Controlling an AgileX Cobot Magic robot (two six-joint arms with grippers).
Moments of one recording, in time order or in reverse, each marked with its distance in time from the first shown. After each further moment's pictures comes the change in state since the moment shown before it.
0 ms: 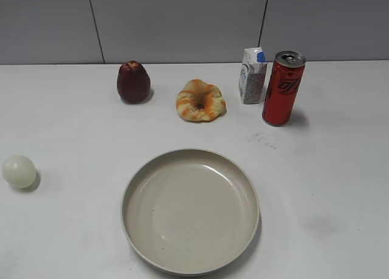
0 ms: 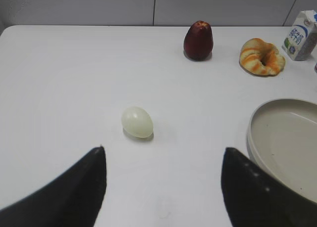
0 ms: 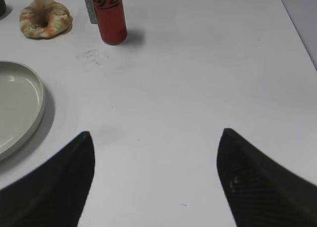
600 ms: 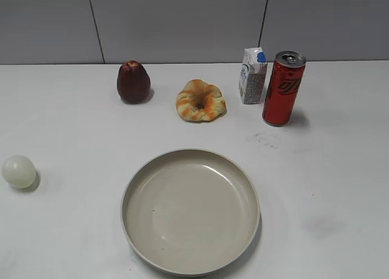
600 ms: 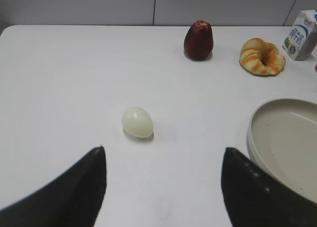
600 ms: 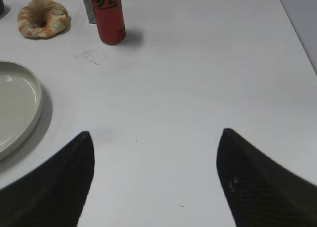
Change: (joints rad) left arm 0.000 0.000 0.000 0.000 0.000 0.000; right arm 0.000 0.000 0.000 -0.012 0.000 -0.001
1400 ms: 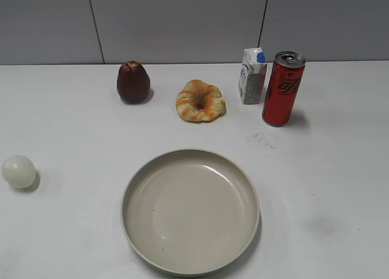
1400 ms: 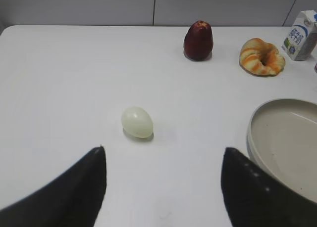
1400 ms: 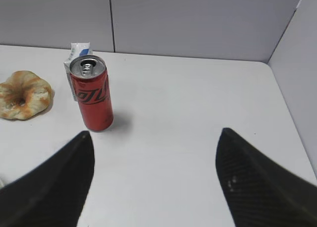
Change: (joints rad) left arm 0.000 0.000 0.000 0.000 0.000 0.000; right arm 0.000 0.731 -0.169 -0.060 -0.616 0.000
